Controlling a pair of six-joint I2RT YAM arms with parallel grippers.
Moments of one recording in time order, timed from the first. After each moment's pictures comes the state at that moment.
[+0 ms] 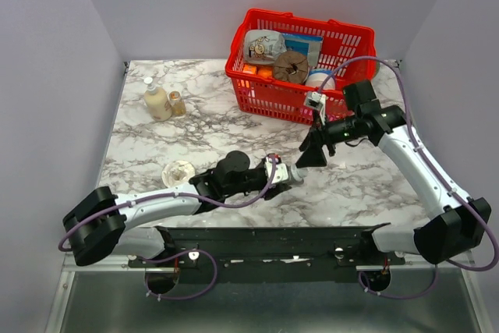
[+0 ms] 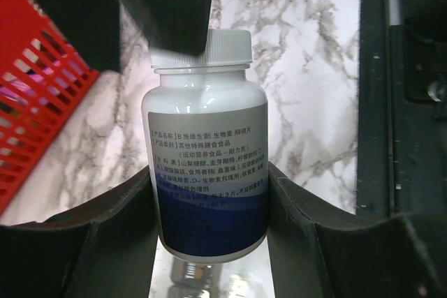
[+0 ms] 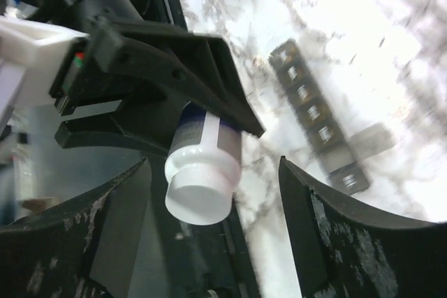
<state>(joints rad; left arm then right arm) -1.03 1.27 0.63 0.40 0.28 0.28 0.35 1.31 1.23 -0.92 -0.98 -0.33</state>
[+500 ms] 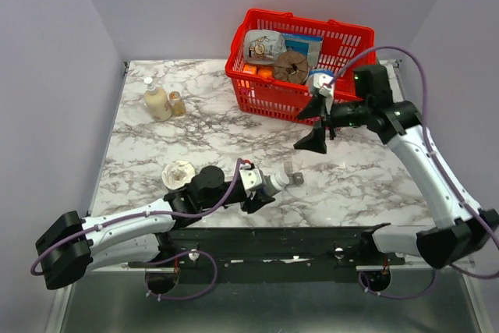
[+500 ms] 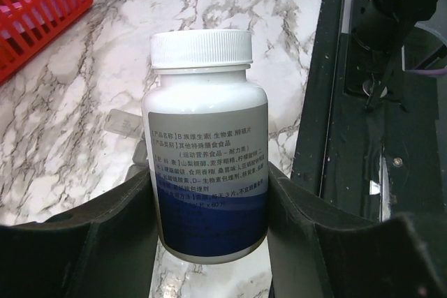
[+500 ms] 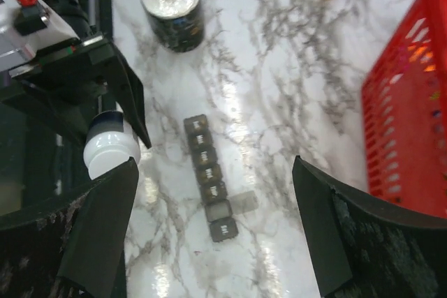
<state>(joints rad) -1.03 0.98 0.43 0.36 0.28 0.05 0.36 1.24 1.41 -0.82 -0.93 -0.60</state>
